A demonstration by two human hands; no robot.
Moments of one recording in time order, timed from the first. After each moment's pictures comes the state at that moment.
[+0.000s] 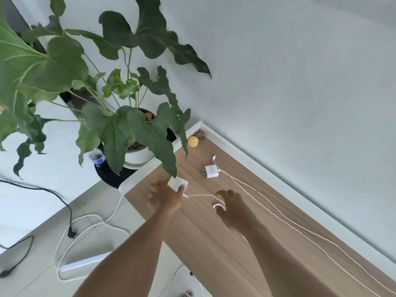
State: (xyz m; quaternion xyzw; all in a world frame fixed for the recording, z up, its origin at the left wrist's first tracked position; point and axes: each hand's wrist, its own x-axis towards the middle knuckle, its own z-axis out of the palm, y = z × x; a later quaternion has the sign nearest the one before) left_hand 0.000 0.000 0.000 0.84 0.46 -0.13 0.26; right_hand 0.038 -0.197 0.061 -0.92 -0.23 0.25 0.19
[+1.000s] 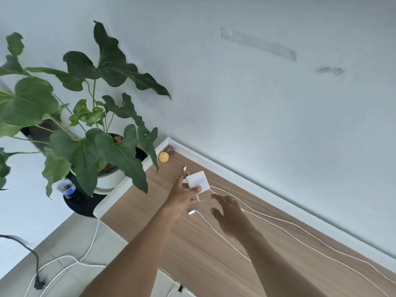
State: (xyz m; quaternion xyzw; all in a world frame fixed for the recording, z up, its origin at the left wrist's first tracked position) left_hand 0.029 -0.076 0.072 0.62 0.22 -0.10 0.75; right_hand 0.014 -0.258 0.091 -0.95 -0.14 0.18 0.22
